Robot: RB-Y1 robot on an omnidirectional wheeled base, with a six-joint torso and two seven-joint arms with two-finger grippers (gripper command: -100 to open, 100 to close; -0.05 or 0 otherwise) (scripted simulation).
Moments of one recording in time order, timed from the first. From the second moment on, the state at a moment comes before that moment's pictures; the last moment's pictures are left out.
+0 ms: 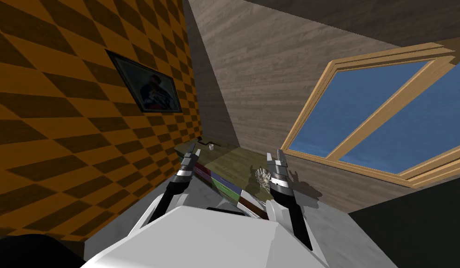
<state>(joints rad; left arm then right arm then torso) 0.54 0.05 -0.04 -2.25 -0.12 -0.38 0.06 0.46 -0.03 0.02 -2.23 -0.09 -0.43 0.06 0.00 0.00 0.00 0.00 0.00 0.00</state>
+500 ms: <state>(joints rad) 0.54 0.05 -0.04 -2.25 -0.12 -0.38 0.06 0.46 -0.03 0.02 -2.23 -0.09 -0.43 0.06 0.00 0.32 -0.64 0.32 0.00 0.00</state>
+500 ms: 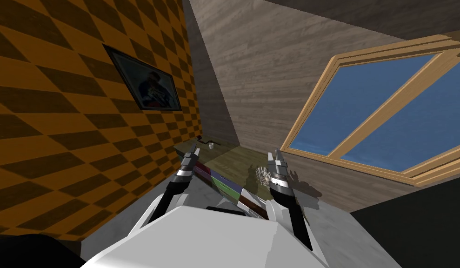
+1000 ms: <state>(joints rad) 0.54 0.05 -0.04 -2.25 -0.12 -0.38 0.06 0.46 -0.03 0.02 -2.23 -0.09 -0.43 0.06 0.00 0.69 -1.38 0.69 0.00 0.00</state>
